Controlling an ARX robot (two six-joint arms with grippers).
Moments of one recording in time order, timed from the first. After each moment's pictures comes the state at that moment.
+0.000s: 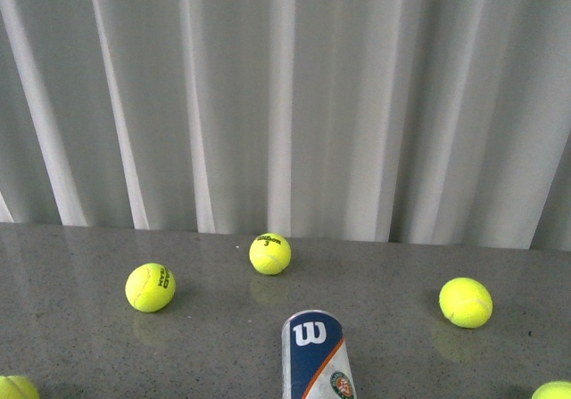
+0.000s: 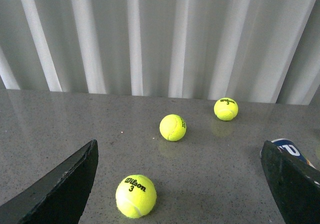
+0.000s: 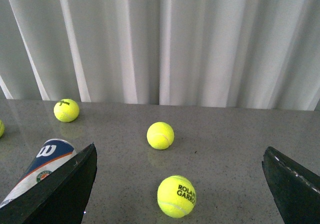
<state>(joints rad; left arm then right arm) 0.00 0.00 0.02 0.00 0.00 0.00 0.00 0.00 0.00 0.00 0.00 0.00</state>
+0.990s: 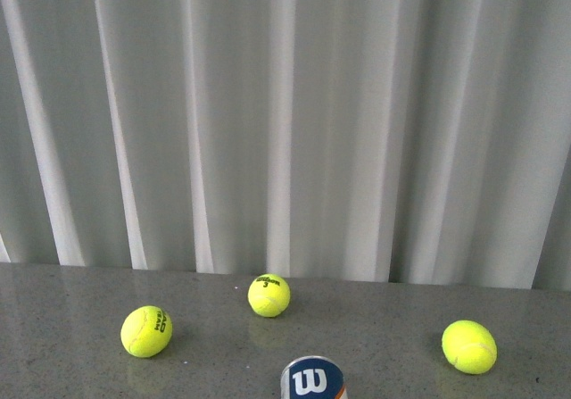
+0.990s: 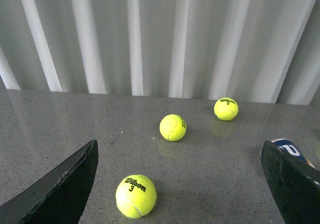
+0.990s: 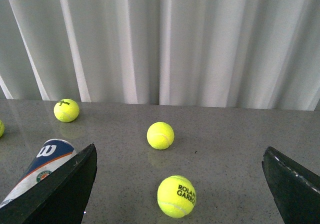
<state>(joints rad) 0.00 0.00 0.02 0.00 0.00 0.00 0.00 0.00 0.00 0.00 0.00 0.00</state>
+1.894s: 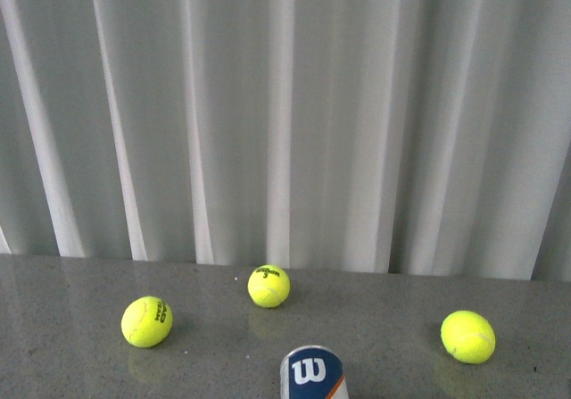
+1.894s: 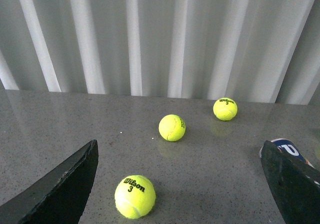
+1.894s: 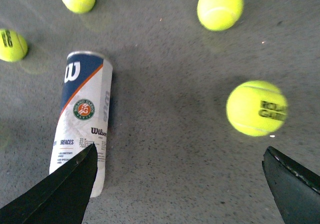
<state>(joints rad) 0.00 0.00 0.02 0.00 0.00 0.00 0.08 1.18 0.51 -0.03 -0.18 0.25</state>
